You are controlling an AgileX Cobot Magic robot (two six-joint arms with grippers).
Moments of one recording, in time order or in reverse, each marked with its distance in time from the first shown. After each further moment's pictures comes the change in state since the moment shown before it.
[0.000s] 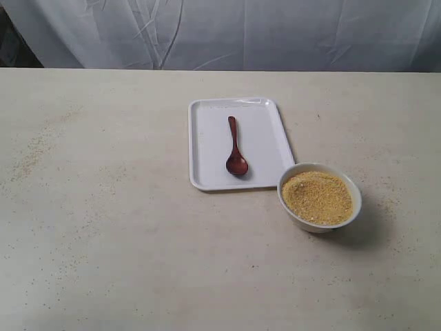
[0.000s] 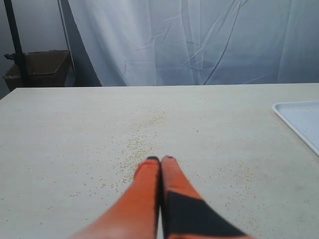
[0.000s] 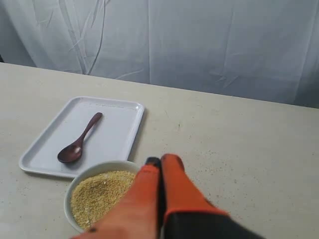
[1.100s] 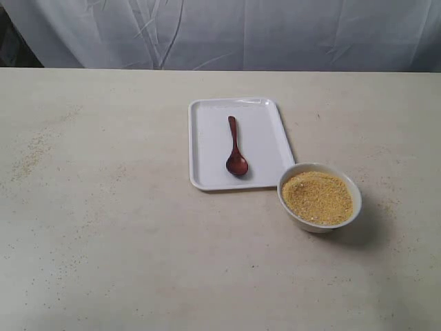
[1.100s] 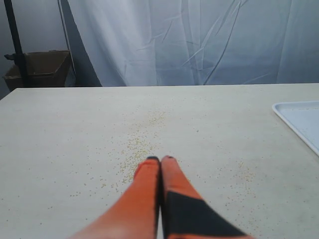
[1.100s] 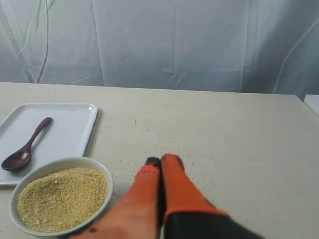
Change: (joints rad) left arm 0.000 0.000 0.000 0.000 0.000 0.000; right arm -0.188 -0.213 0.153 0.006 0.003 0.002
